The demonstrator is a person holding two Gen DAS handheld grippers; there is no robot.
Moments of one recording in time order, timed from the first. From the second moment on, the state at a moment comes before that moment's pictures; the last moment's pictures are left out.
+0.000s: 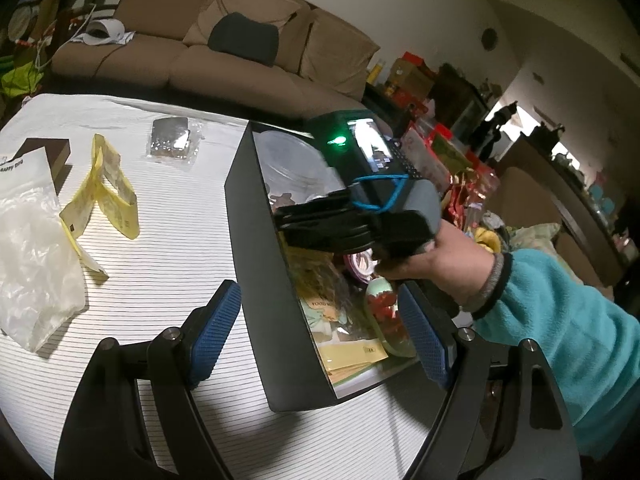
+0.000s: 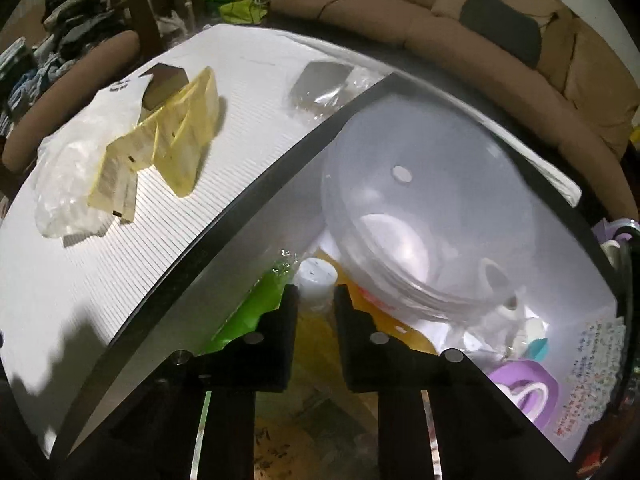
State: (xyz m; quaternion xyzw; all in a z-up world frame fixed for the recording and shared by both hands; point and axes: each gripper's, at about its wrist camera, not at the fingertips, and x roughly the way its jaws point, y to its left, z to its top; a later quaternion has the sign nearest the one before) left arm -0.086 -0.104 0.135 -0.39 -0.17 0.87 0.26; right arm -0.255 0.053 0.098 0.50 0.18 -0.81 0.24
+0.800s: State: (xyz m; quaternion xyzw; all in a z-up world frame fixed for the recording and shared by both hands) left arm -0.080 -0.303 0.096 -0.42 -0.24 0.87 0.04; right arm -0.231 -0.091 0.183 0.44 0.12 -0.84 0.28
